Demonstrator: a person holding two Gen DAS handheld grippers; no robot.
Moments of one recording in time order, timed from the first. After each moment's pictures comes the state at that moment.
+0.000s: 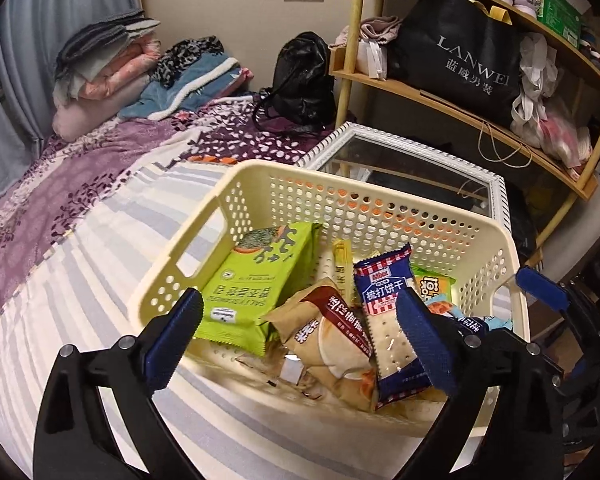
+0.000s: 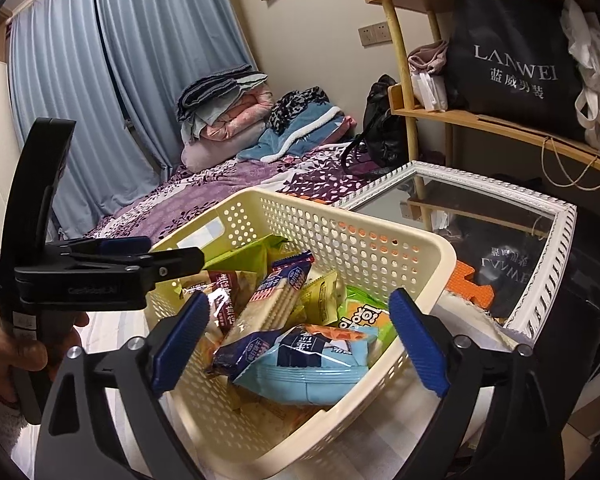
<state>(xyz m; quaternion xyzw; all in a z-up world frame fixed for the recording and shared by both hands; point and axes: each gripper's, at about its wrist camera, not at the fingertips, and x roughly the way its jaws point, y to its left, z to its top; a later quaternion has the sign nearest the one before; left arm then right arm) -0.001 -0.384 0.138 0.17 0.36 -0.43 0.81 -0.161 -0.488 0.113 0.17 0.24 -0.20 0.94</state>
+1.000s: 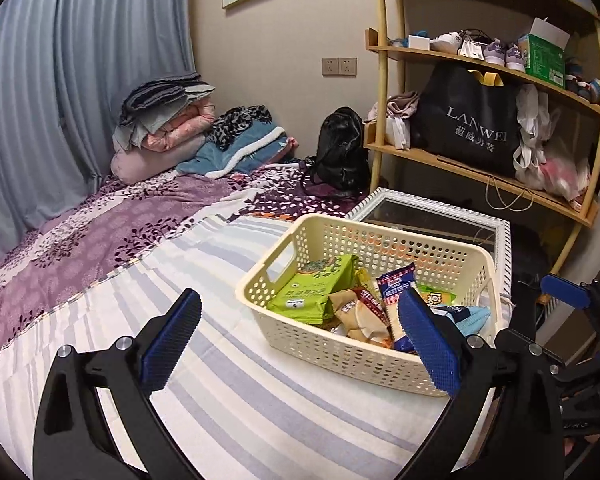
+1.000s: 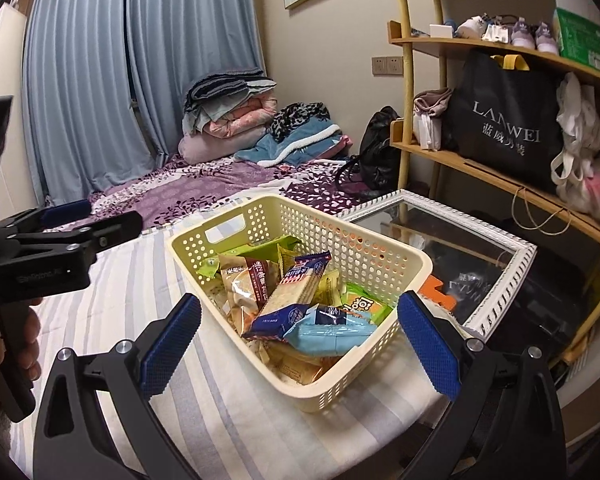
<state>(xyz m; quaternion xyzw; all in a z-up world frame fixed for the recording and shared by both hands) -0.057 -0.279 0.195 0.13 0.24 -0.37 0.89 -0.193 -0.412 0.157 0.09 0.25 -0.24 0.93</state>
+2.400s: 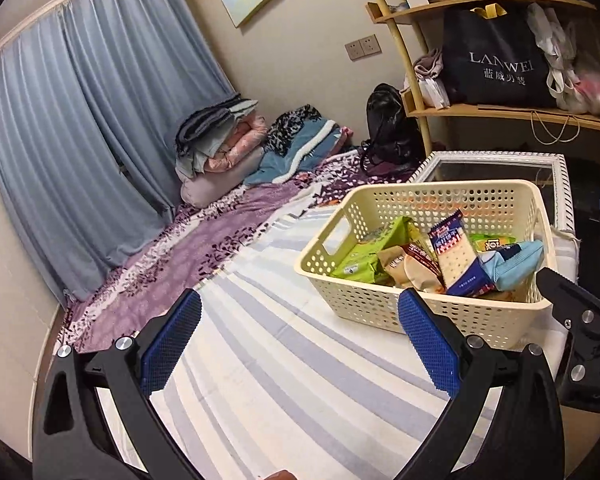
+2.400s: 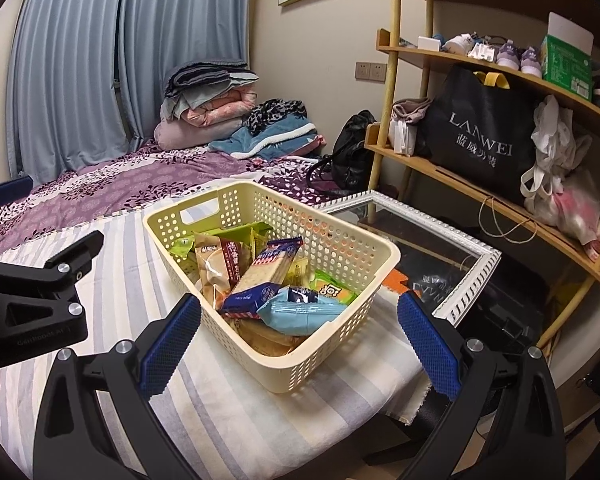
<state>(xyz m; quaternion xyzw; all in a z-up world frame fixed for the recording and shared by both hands) -0.112 -0.289 0.178 0.26 0.19 -0.25 0.91 -0.204 -0.400 0.150 0.04 0.27 -0.28 0.92</state>
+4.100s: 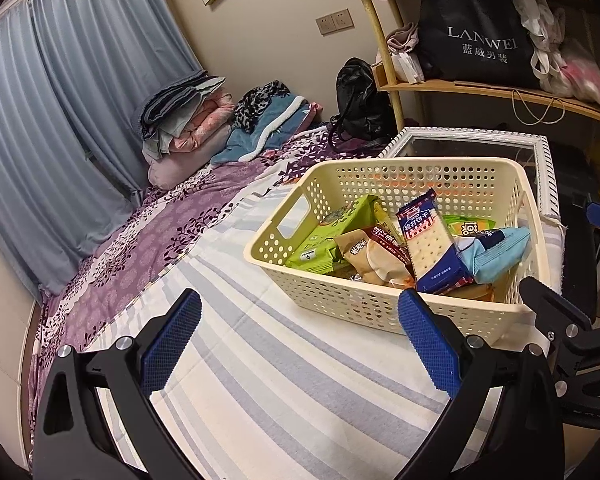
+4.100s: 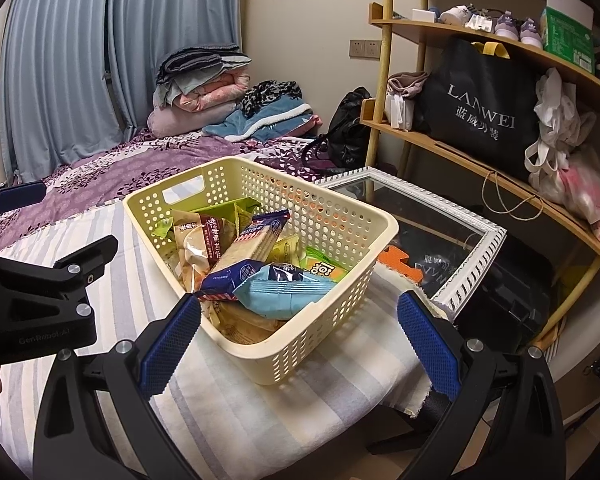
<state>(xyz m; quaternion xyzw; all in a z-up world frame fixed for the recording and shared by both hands) -0.103 -0.319 0.154 0.27 0.23 -0.29 0.89 -0.198 -0.421 0.128 0.07 0.29 -0.28 0.91</state>
